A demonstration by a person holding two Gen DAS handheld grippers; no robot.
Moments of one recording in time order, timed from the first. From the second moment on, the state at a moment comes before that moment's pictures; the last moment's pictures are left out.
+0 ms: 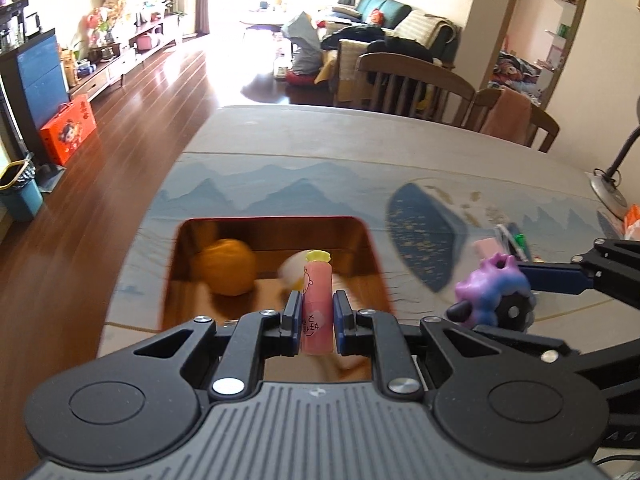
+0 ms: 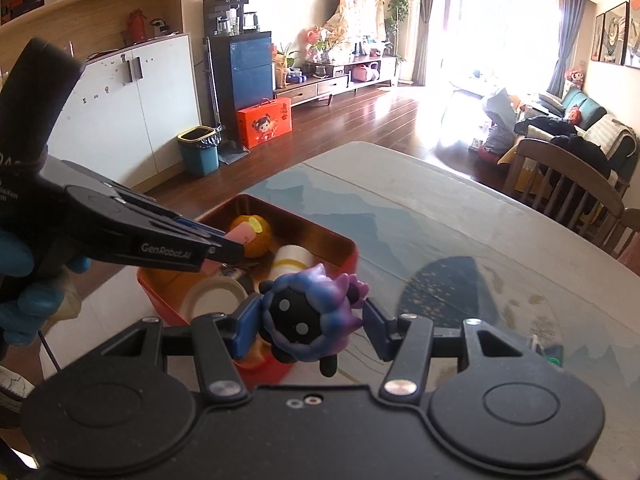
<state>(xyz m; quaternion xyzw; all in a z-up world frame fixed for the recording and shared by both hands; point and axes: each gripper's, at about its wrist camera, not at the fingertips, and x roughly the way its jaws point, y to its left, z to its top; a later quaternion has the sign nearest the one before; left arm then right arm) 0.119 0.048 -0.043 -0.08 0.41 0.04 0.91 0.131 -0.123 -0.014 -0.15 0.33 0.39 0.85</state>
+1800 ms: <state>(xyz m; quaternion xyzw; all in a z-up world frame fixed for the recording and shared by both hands) 0.167 0.126 -0.115 -0.06 0.50 -0.01 0.87 0.170 -0.022 -0.069 -0.21 0.38 0.39 0.81</state>
